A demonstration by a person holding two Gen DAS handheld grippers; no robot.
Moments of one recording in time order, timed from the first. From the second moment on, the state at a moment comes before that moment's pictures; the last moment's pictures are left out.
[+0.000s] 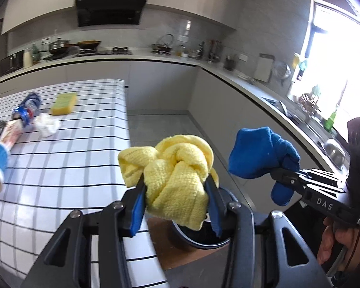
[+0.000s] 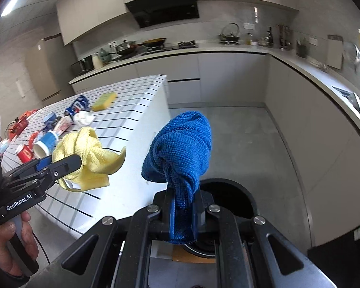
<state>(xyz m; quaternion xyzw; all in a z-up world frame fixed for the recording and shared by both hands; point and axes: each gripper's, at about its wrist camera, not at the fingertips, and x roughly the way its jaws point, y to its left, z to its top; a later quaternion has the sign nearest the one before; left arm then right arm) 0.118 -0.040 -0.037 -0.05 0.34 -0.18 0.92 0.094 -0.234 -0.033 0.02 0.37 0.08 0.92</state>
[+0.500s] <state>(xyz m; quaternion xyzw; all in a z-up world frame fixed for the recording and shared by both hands) 0.135 -0.126 -0.102 -0.02 0.41 -0.22 0.88 0.106 -0.308 -0.094 0.00 0.43 0.11 0.89</state>
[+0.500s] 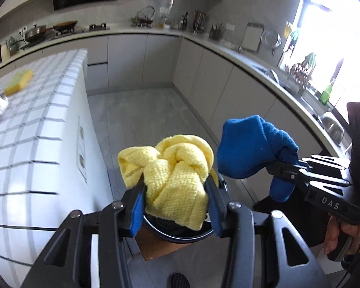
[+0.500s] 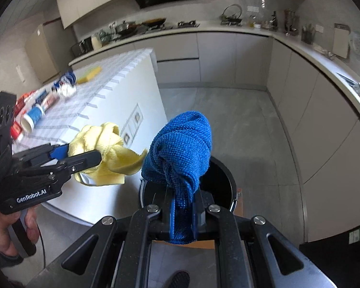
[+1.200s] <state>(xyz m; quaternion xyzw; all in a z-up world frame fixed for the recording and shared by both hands) 0.145 -0.128 -0.187 -0.01 0.49 -0.11 0.87 0.181 -0.360 -0.214 -0.08 0.51 0.13 0.84</state>
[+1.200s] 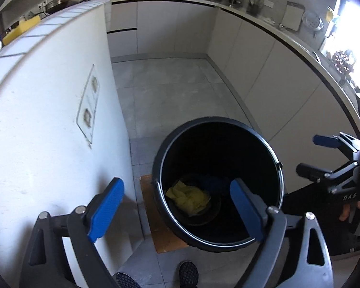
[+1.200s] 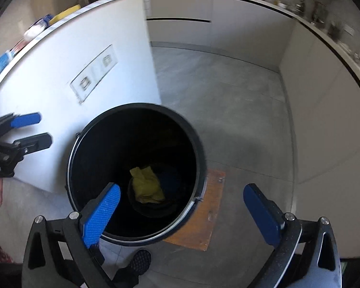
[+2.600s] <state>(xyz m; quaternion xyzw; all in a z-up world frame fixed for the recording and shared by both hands) 0.063 0.024 -0.030 -0.04 0.31 0.09 0.95 0.137 -0.203 -0.032 -0.05 0.33 0.18 0.92</state>
